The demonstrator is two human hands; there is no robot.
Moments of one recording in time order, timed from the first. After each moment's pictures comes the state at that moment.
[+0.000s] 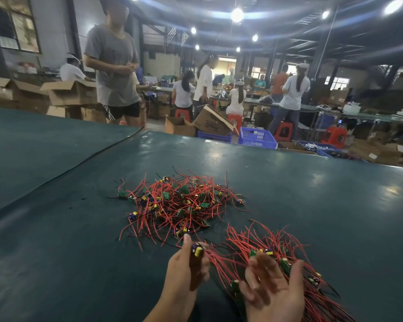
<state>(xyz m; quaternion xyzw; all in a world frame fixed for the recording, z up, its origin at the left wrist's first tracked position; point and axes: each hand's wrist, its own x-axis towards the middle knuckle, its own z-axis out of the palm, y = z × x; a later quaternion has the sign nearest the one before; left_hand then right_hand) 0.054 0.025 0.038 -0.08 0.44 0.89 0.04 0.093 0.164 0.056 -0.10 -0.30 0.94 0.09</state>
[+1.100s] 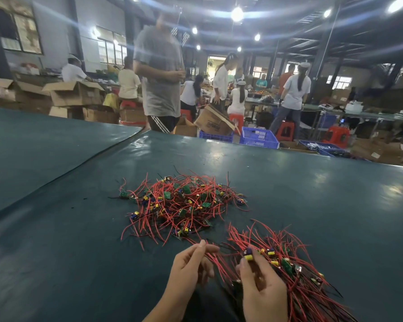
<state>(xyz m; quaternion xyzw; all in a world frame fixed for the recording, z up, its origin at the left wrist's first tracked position) 0.058 0.020 0.040 0.02 0.61 0.79 0.01 0.101 0.147 0.048 -0.10 -0.74 0.62 0.24</state>
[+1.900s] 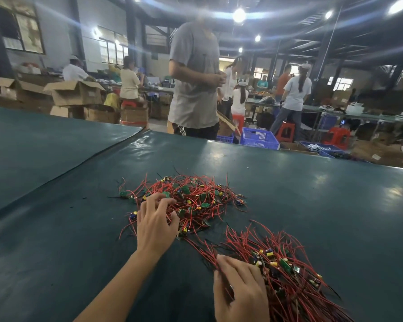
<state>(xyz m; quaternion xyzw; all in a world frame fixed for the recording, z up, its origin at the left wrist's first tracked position) -0.030 -0.041 0.039 0.00 0.89 0.28 -0.35 0.091 0.139 0.020 0.09 -0.86 0.25 0.44</state>
